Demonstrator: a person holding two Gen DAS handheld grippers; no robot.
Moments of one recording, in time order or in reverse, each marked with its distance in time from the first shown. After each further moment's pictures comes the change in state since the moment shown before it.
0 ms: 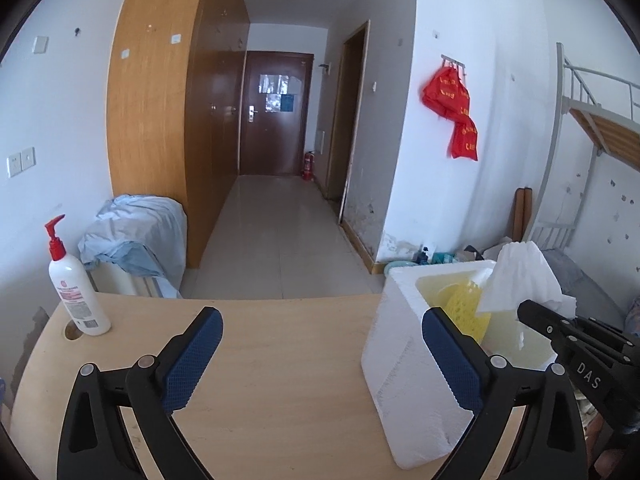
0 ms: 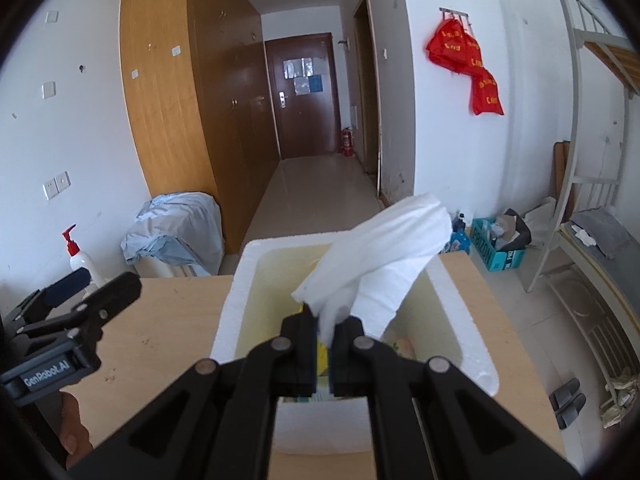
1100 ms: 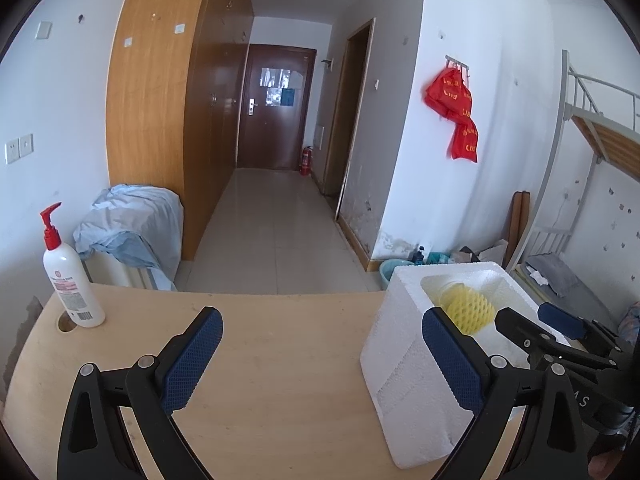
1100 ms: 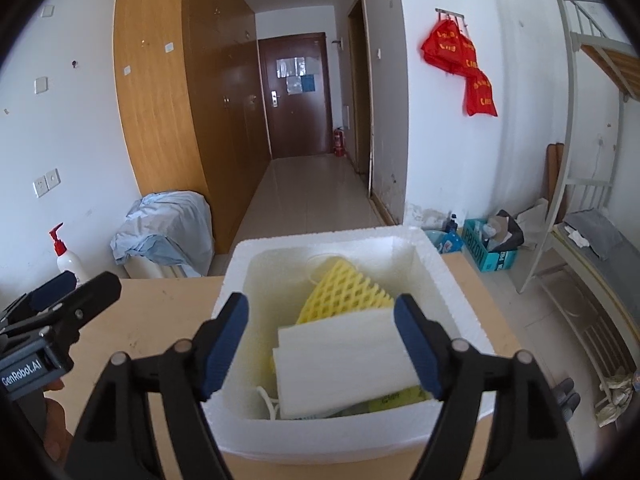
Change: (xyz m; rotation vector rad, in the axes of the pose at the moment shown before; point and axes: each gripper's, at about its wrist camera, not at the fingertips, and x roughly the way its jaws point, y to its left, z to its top) left arm 0.002 0.002 0.003 -0.032 0.020 -0.020; right arm 0.012 0.005 0.000 -0.004 -0.001 -0.041
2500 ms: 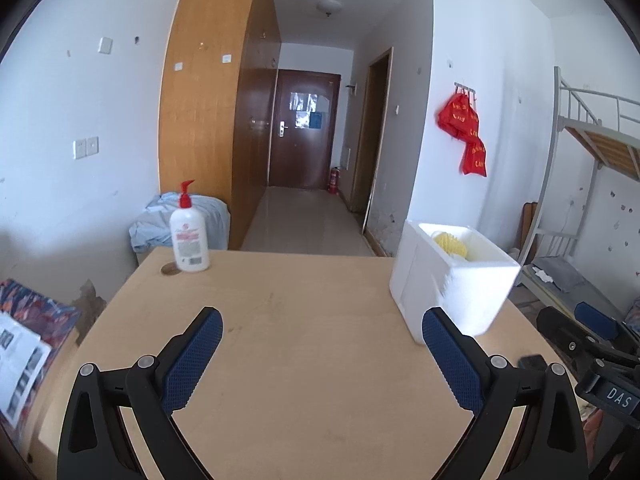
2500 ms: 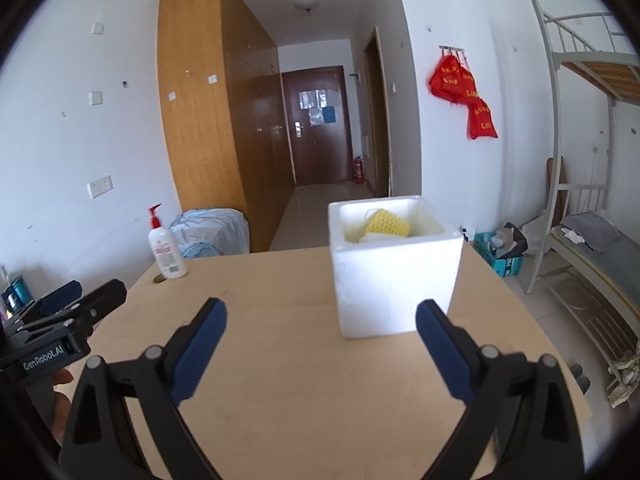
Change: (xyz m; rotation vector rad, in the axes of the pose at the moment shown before) left arm -0.237 0.047 -0.120 -0.014 -0.092 0.097; right arm -0.179 0.053 -0.099 0.001 -0.124 0.074
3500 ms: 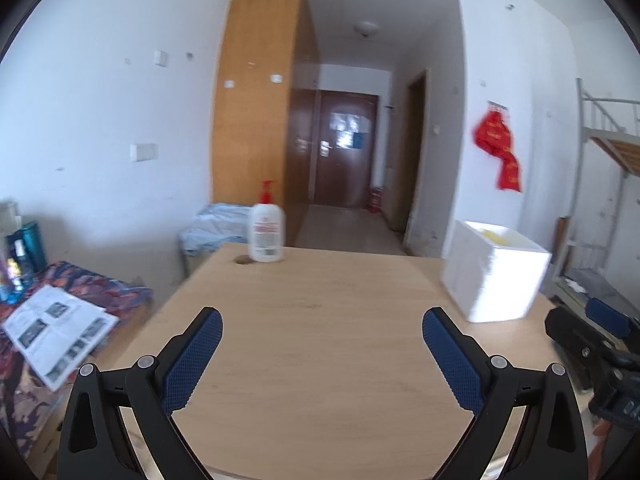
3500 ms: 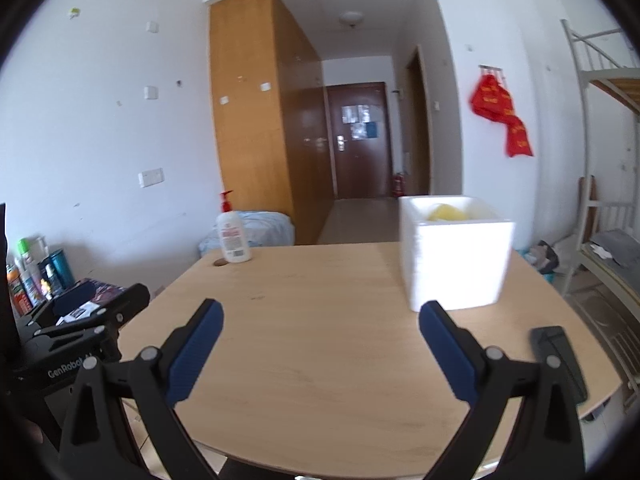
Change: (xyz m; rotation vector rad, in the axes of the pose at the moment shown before) left arm -0.079 0.061 -0.062 -0.021 -0.096 0.182; right arm -0.040 0.072 -0.058 -0.067 -0.069 0.138
